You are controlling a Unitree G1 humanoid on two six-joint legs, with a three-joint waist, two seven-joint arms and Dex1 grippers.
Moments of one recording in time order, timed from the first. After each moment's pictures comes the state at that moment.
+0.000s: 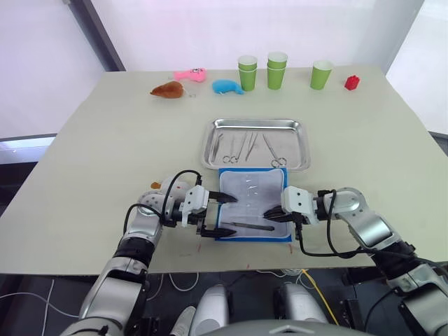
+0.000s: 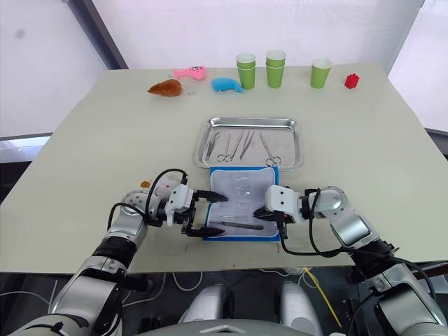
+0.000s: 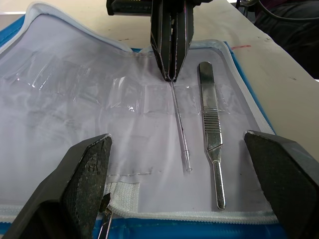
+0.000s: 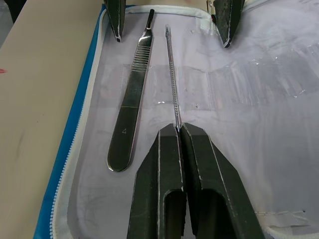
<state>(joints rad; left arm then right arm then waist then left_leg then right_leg) -0.45 0.46 -0.17 0.70 -0.23 -0.42 -1.53 -0.40 -0.53 0.41 0.05 0.06 0.13 1.12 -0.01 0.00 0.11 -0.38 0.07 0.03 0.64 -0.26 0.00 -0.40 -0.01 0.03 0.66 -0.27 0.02</state>
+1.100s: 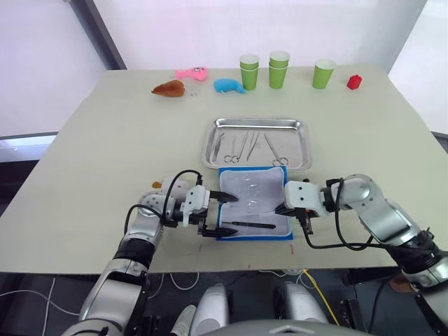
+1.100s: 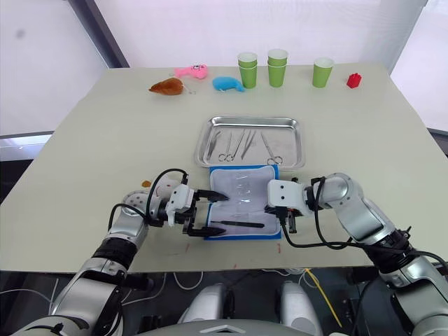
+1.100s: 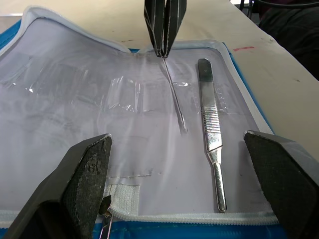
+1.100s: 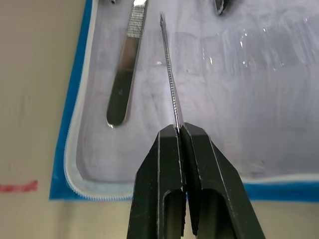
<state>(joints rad) -0.44 0.46 -0.17 0.67 -0.23 -0.41 -1.51 -0.48 -0.68 0.45 -0.18 -0.02 0.36 1.15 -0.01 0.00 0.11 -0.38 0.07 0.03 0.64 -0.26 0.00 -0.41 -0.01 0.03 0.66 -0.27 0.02</state>
